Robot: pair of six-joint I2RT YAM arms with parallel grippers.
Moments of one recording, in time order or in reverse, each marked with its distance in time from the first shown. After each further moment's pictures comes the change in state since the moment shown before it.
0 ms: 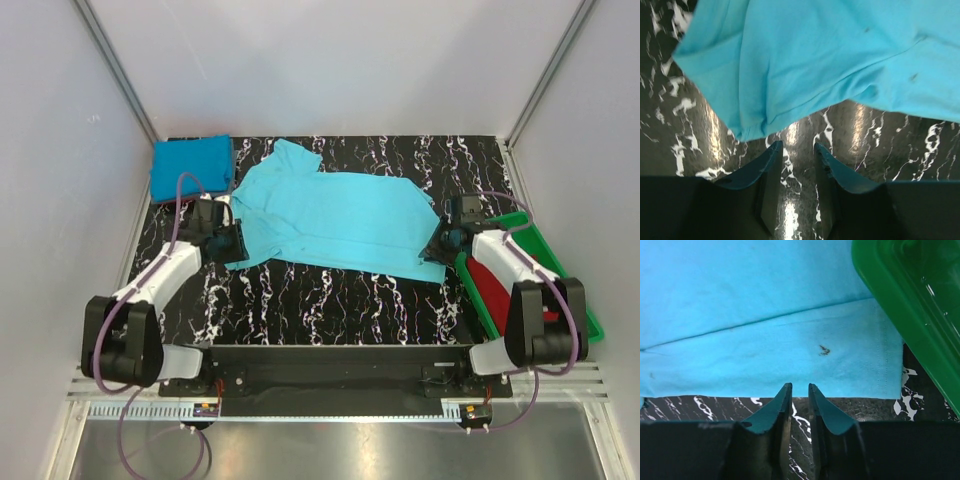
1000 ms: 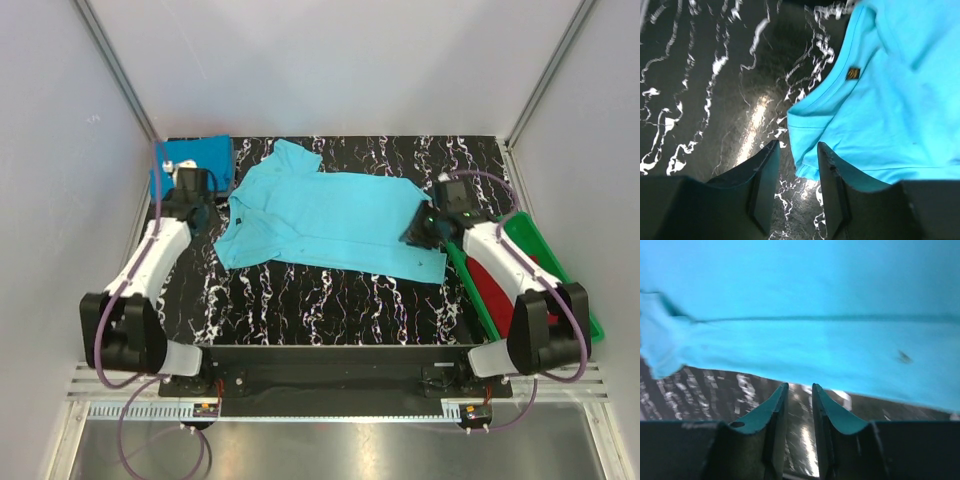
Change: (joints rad) left arm 0.056 0.105 0.263 -0.111 -0.417 -0.079; right arm 0.108 -0.014 0.084 -0.044 -0.026 0.005
